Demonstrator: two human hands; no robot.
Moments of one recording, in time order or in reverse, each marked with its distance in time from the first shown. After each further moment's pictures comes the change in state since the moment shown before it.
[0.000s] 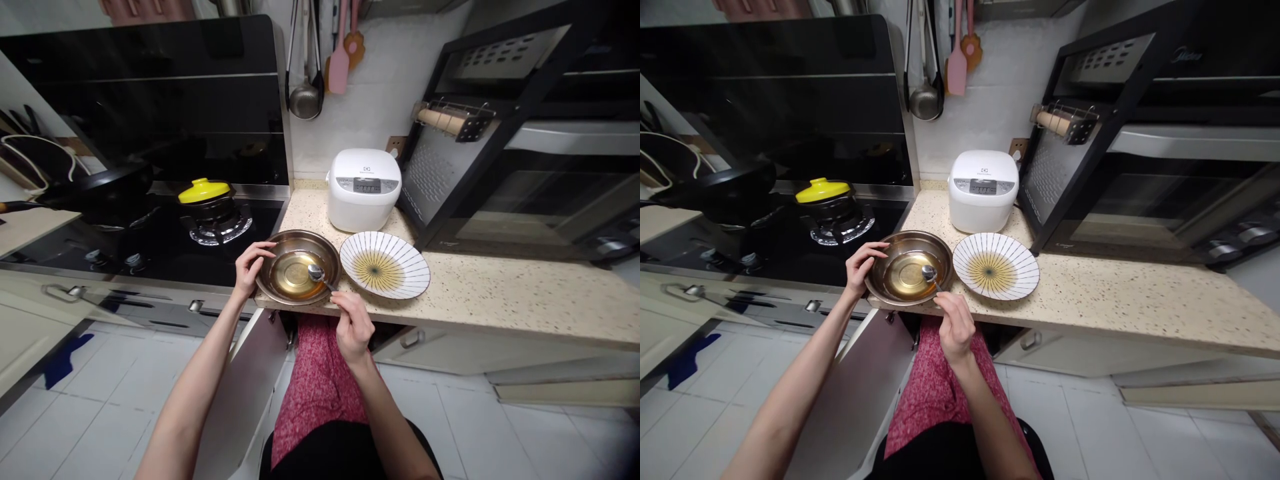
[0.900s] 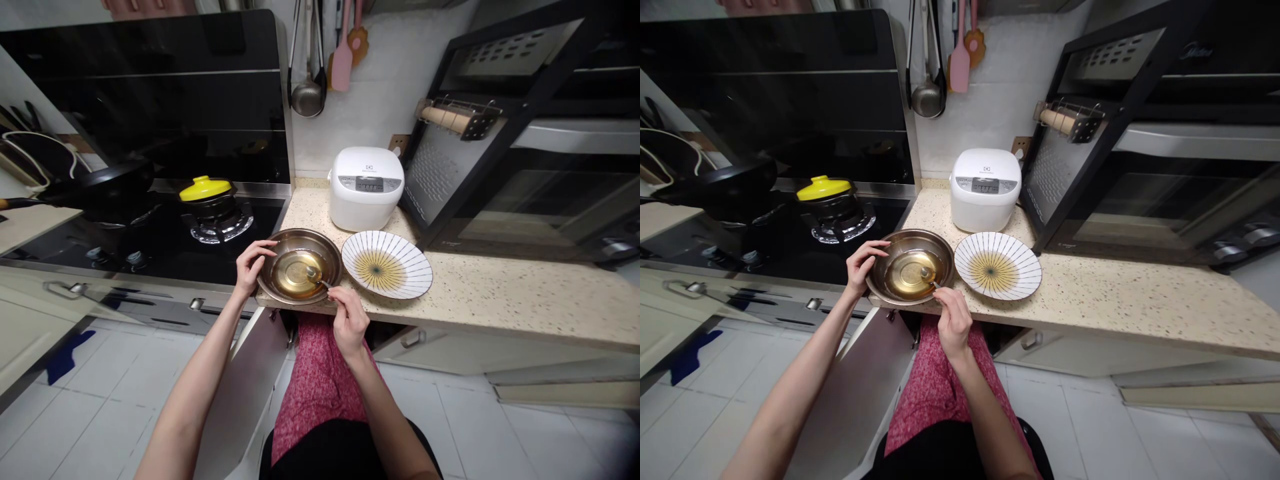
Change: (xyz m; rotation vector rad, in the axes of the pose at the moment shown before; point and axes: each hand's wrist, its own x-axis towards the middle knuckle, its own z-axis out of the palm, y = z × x) left_hand 0.000 0.002 0.001 -0.015 0.005 0.030; right_hand -0.002 0.005 0.010 0.027 -0.041 0.061
